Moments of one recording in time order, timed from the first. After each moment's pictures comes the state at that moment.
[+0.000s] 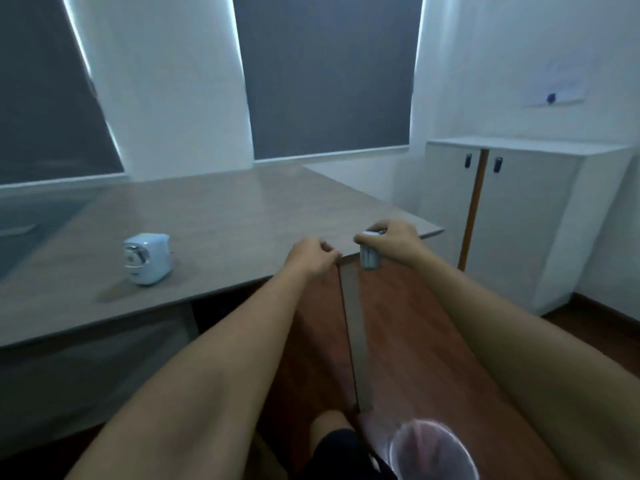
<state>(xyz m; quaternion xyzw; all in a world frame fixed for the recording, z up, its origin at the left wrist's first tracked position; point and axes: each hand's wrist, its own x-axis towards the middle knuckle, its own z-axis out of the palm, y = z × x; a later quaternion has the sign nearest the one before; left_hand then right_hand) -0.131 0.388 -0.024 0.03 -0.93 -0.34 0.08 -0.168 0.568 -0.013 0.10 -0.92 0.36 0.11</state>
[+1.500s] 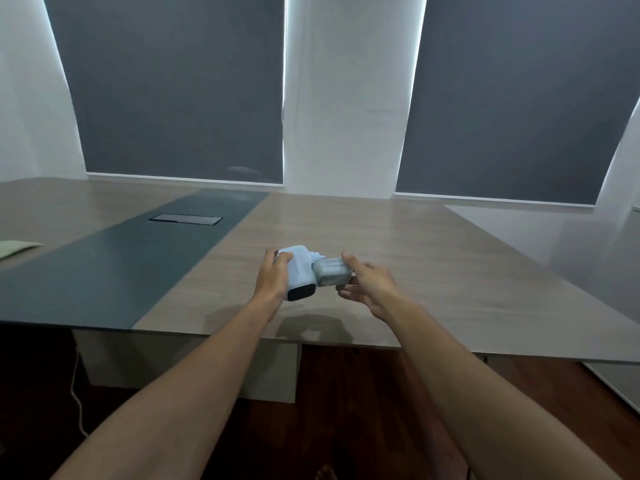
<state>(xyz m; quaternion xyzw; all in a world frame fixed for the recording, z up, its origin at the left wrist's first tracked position) -0.077 0.078 -0.012 0.25 -0.65 -0.62 0.35 -0.174 0.229 -0.002 0.12 -0.66 0.70 -0.22</state>
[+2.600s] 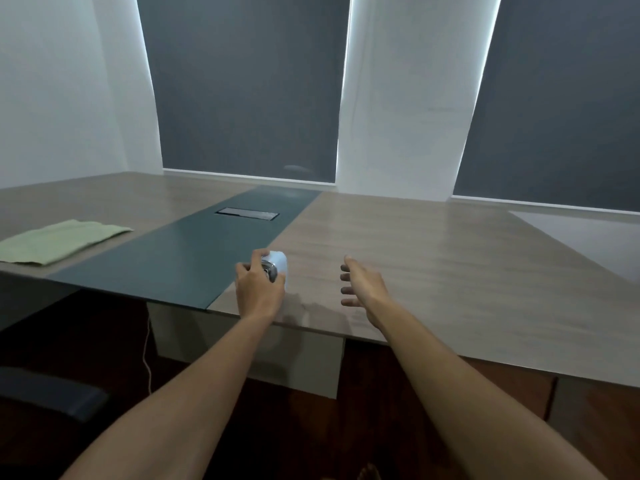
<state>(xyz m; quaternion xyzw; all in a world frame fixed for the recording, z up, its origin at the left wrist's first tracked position) 0.023 0.010 -0.038 0.41 -0.74 -0.29 0.44 -0.099 0.145 -0.010 0.20 -0.73 0.62 -0.22</state>
